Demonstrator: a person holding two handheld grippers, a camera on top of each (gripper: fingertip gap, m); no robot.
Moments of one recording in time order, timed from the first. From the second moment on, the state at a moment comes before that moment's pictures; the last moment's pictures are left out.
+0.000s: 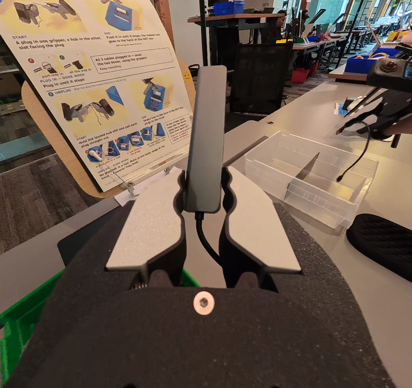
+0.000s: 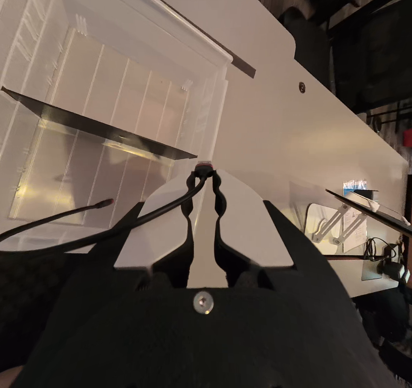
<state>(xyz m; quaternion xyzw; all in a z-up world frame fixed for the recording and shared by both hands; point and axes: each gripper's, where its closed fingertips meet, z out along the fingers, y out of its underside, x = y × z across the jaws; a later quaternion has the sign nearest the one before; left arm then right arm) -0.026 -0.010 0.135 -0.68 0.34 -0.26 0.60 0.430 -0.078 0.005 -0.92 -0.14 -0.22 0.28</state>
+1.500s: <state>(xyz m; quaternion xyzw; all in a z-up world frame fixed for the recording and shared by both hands) 0.066 -0.039 0.075 -0.68 0.47 -0.30 0.47 0.169 -0.073 0.123 -0.45 -0.53 -0.16 0.70</state>
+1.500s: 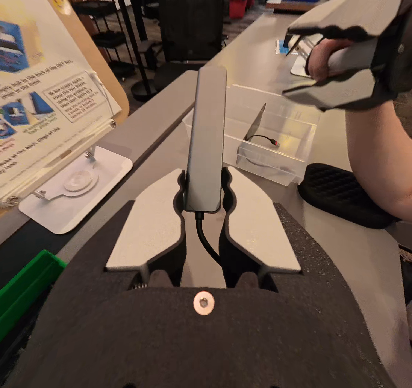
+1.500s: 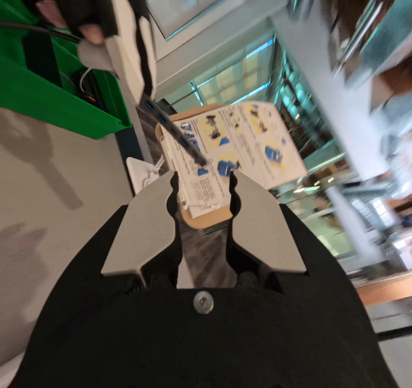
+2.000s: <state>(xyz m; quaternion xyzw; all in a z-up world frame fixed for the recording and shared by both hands) 0.093 -0.051 0.045 -0.69 0.49 -0.35 0.40 0.114 -0.048 0.060 -0.42 -0.62 -0.26 0.62</state>
